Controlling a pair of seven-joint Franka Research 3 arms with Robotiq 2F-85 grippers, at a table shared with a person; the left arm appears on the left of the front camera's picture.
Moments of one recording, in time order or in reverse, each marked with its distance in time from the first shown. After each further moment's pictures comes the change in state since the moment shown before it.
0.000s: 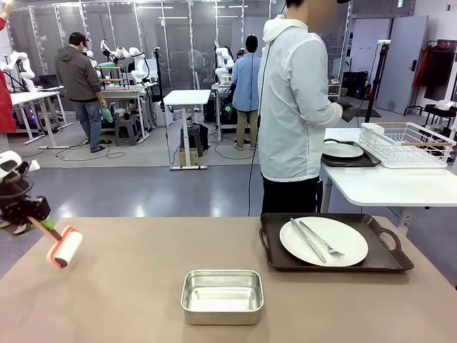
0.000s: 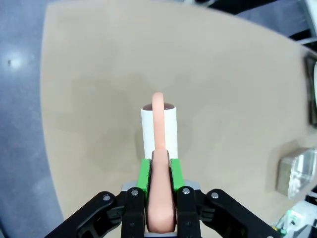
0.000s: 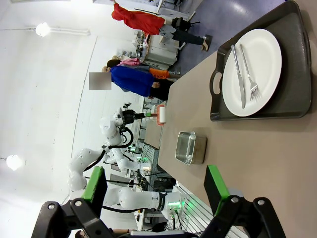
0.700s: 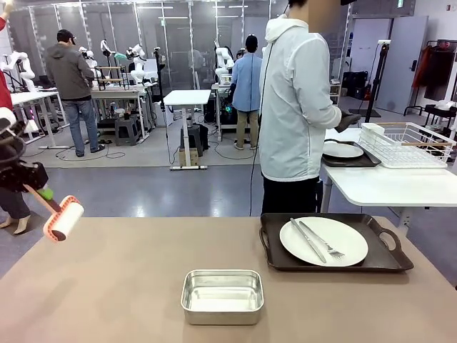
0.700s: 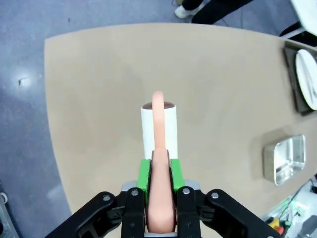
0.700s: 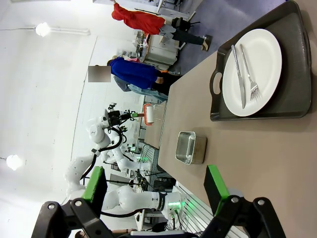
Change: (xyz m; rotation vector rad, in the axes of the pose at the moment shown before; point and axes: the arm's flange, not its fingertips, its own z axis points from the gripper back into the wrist) left arm 0.005 -0.058 0.066 0.044 -0.027 -0.086; right arm 0.000 0.000 0.000 0.000 0.000 0.001
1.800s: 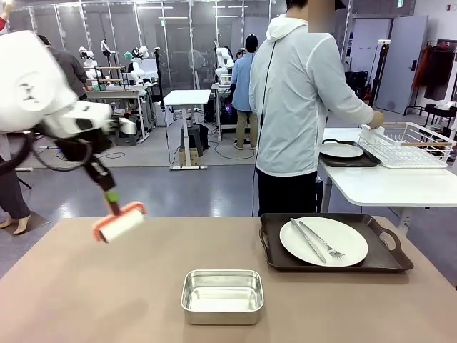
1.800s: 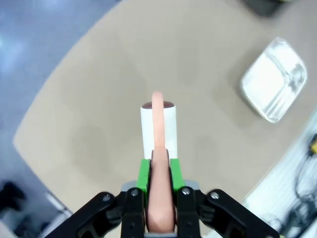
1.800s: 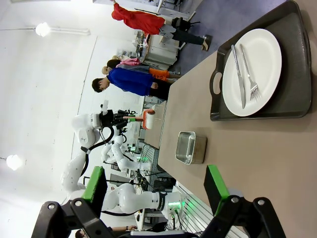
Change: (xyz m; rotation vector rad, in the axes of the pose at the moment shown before) left arm 0.007 -0.222 -0.017 0.011 0.182 -0.768; right arm 0.000 0.000 0.000 0.000 0.001 -0.001
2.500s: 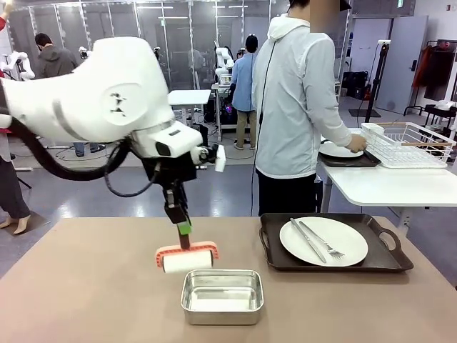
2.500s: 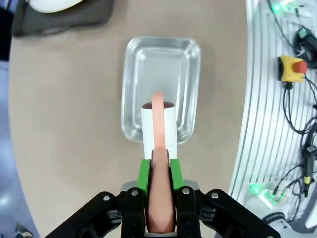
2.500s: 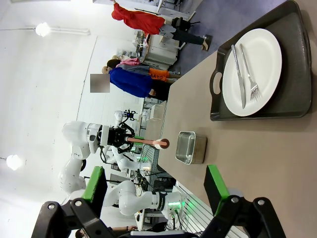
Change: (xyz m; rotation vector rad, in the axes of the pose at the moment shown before) left arm 0.100 -0.170 -0.054 -0.188 0.099 -0.605; right arm 0.000 0.000 0.000 0.000 0.000 0.000
